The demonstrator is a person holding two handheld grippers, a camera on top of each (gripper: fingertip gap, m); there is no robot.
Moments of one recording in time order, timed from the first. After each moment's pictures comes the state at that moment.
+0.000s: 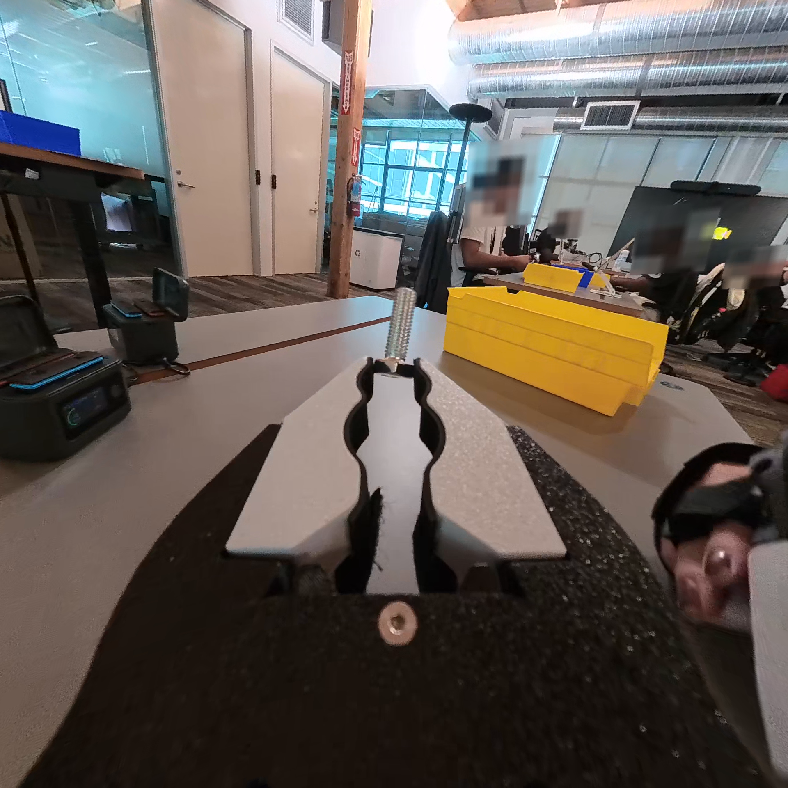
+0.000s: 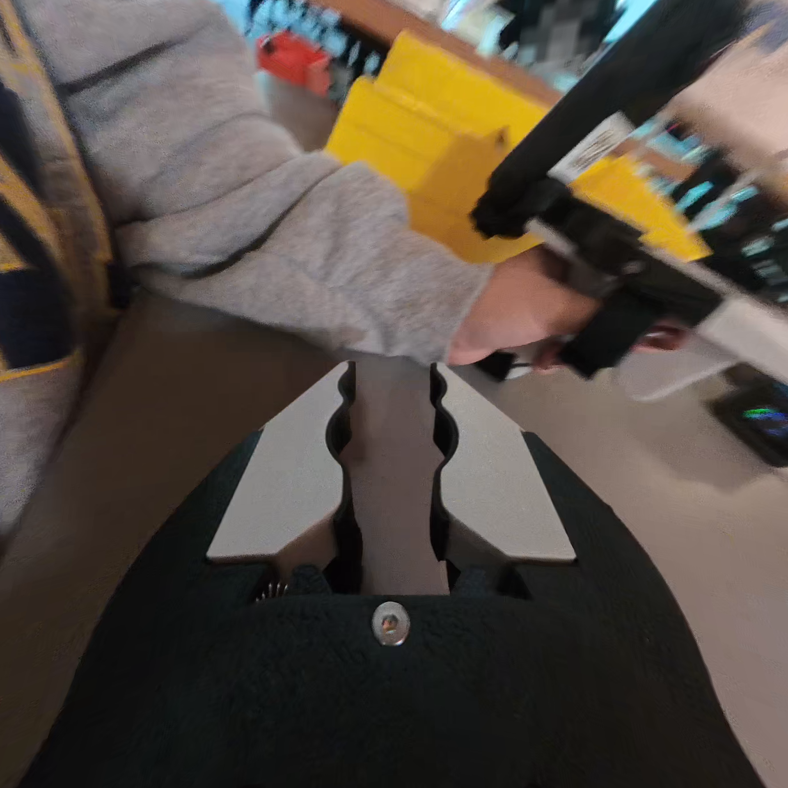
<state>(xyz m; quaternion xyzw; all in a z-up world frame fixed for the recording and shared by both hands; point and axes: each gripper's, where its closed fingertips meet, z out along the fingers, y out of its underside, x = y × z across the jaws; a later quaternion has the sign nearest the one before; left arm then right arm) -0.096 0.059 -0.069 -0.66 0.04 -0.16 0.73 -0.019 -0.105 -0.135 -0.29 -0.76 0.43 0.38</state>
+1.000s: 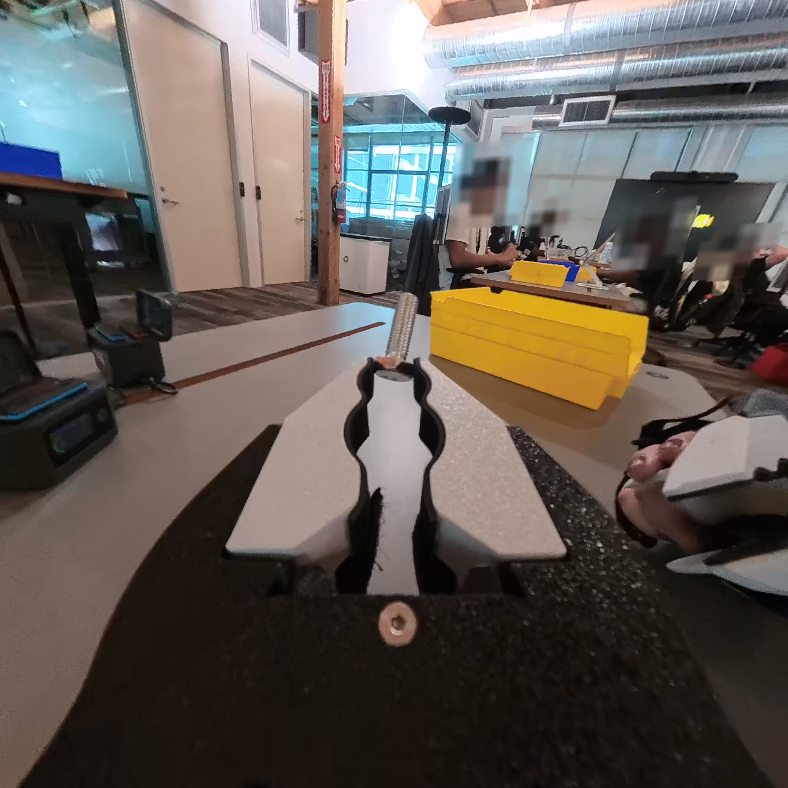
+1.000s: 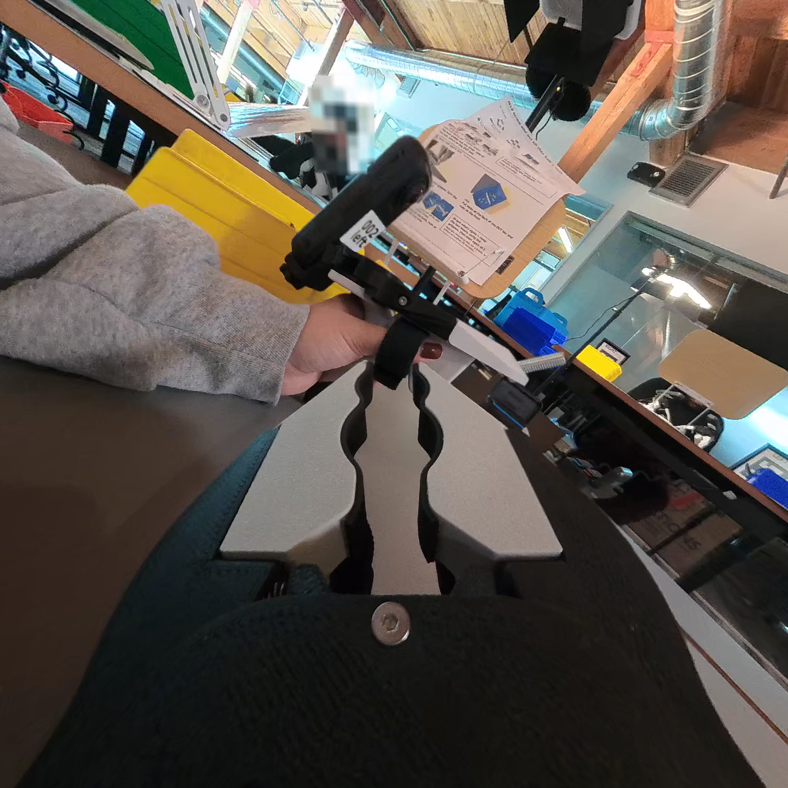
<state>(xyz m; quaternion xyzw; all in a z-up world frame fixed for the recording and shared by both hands) -0.082 0.052 -0.058 -0.65 0.07 -0.16 0.74 -0.016 -0.049 -0.082 -0.27 -0.61 0.38 0.64</state>
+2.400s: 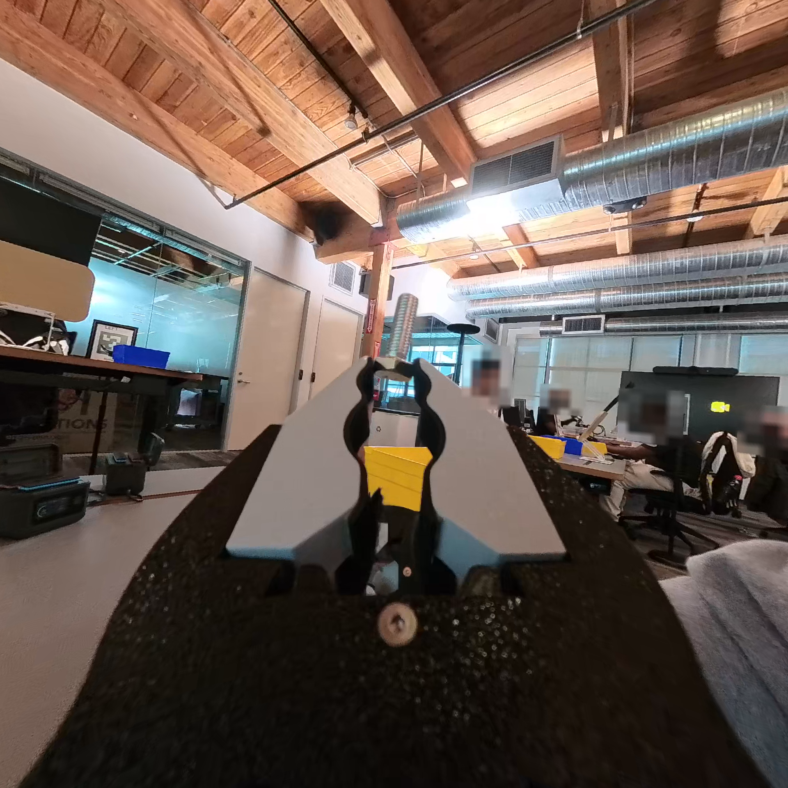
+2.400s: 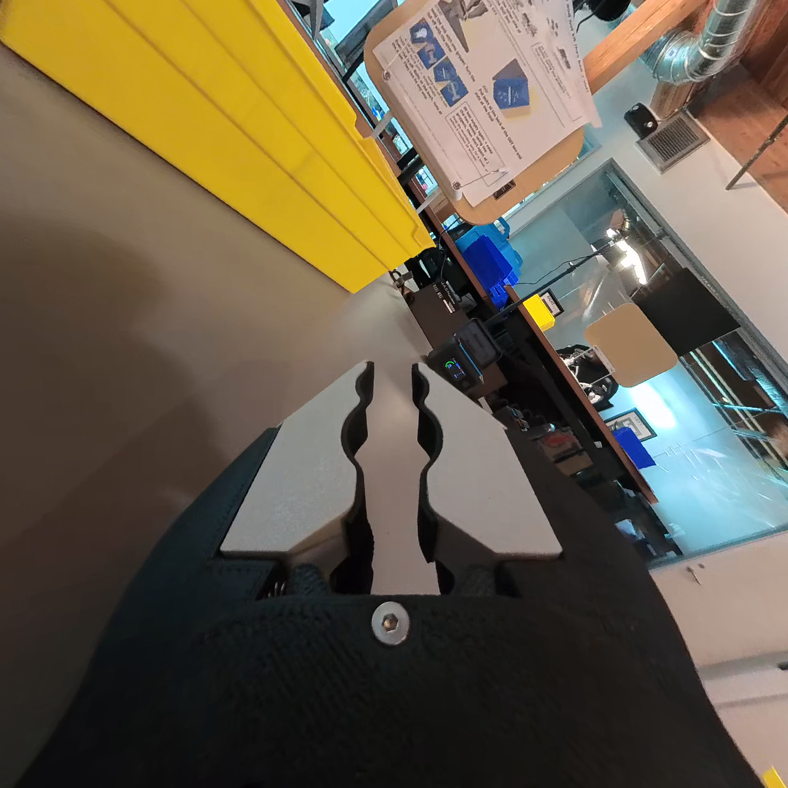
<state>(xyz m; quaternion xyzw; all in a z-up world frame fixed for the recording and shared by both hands) 0.039 -0.127 0.032 -0.46 -0.01 -0.12 0.88 -0.036 -0.037 -0.115 -0.28 -0.66 0.19 0.67</state>
